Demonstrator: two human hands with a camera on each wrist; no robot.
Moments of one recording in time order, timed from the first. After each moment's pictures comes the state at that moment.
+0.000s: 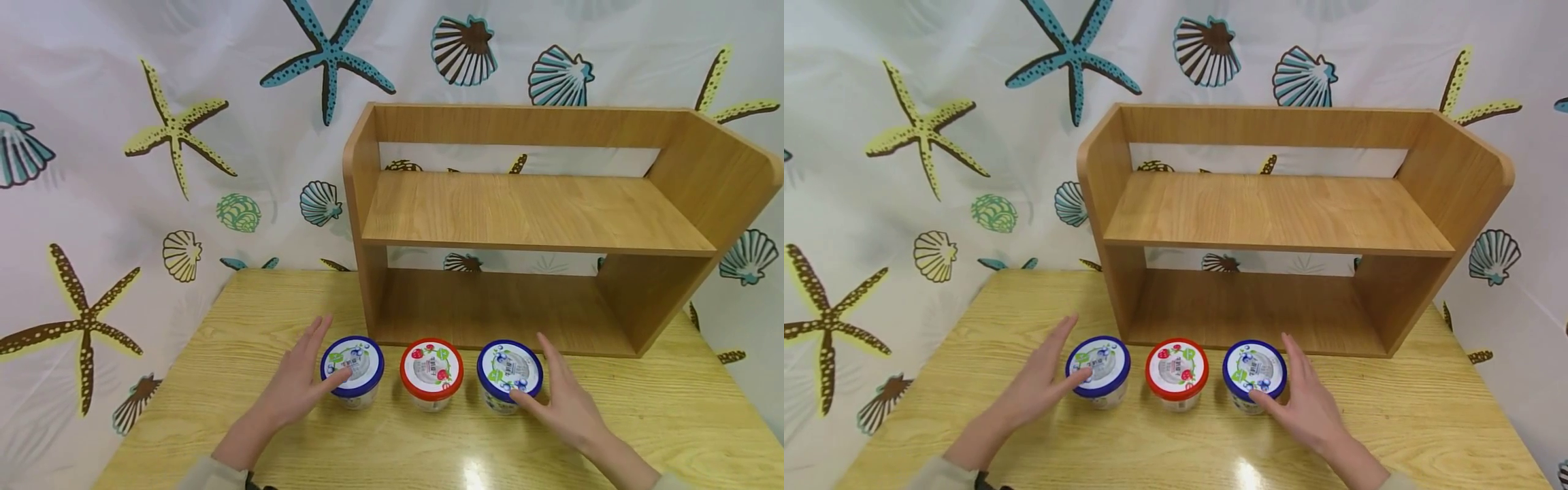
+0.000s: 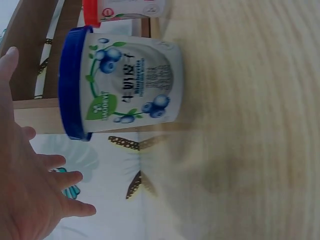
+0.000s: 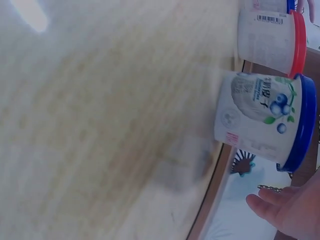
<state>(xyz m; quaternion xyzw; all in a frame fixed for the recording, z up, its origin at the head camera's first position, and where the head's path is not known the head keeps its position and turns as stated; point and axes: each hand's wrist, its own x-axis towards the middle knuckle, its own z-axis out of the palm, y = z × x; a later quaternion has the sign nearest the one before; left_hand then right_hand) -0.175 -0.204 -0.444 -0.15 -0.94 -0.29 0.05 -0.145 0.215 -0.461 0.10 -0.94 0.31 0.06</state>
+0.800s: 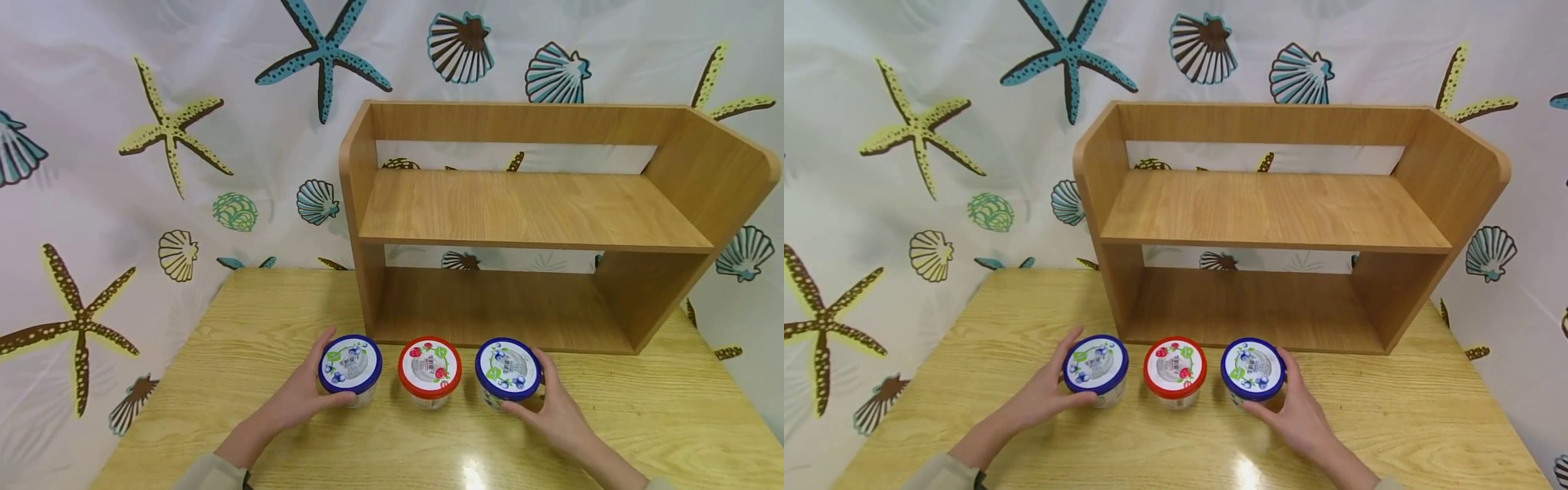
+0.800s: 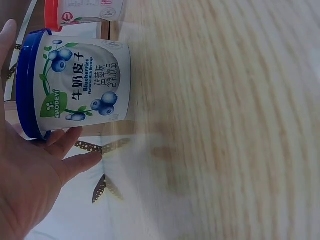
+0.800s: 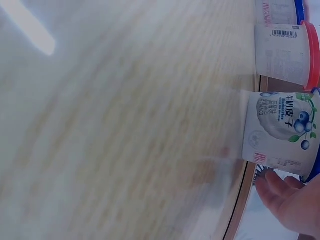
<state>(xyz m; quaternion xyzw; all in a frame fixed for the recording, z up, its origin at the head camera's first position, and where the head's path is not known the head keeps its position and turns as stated) -0.180 -0.206 -0.469 -0.15 -0.88 -0.45 -0.06 -0.142 0.209 -0.477 0.03 -0.90 0.42 -0.02</state>
